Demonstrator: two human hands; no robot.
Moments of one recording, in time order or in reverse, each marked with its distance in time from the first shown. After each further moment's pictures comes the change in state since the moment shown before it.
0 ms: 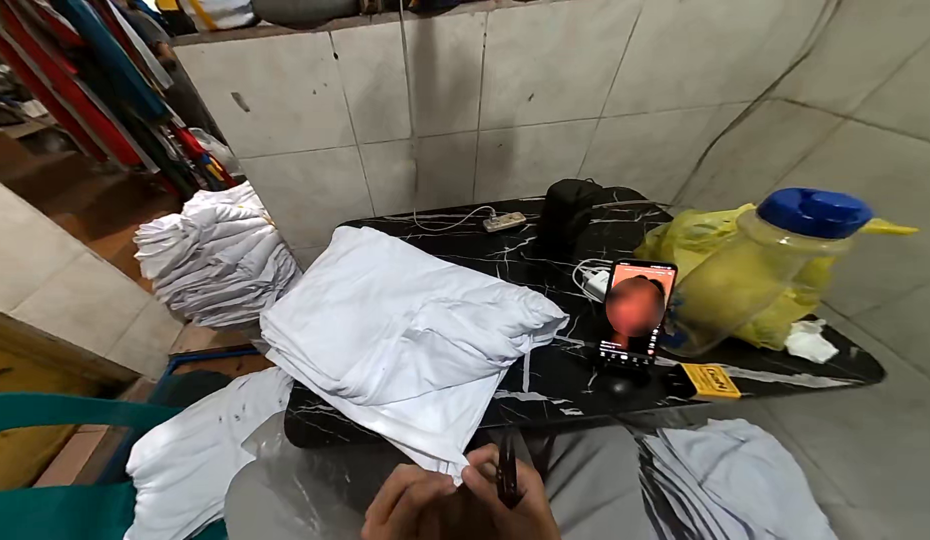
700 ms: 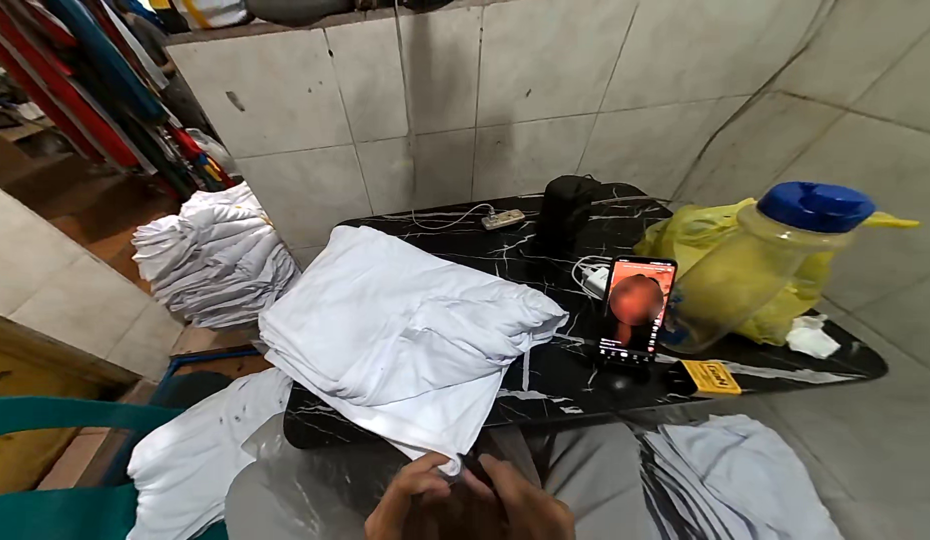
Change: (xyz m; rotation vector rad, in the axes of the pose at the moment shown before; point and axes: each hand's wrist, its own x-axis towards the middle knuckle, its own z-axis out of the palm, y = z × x) left_hand -0.002 0.009 0.002 -0.229 -0.033 -0.199; right_hand -0.011 -0.016 0.011 -1.083 0.239 -0.480
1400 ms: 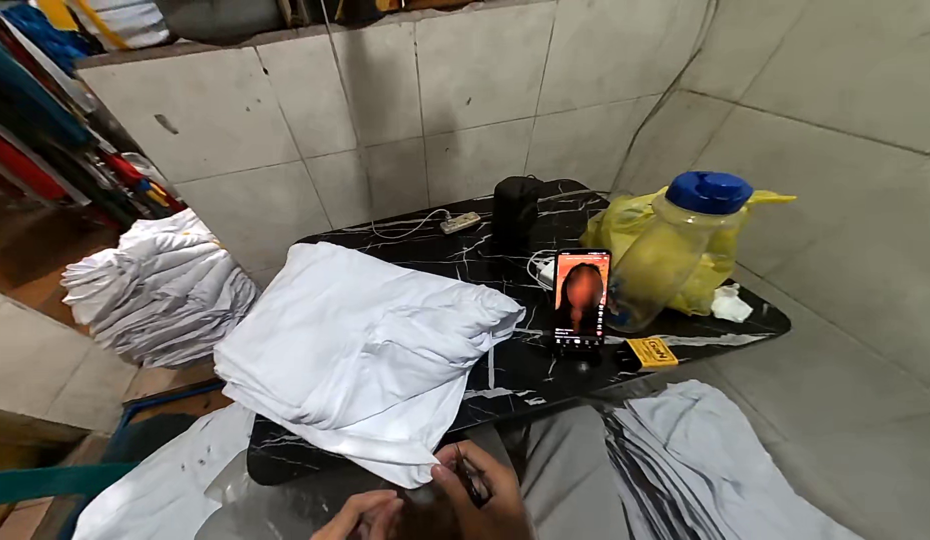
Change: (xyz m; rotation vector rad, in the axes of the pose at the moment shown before) left_hand -0.003 -0.010 -0.040 0.150 -0.131 -0.109; right_hand 0.008 0.005 0.012 0.841 -0.089 0.468
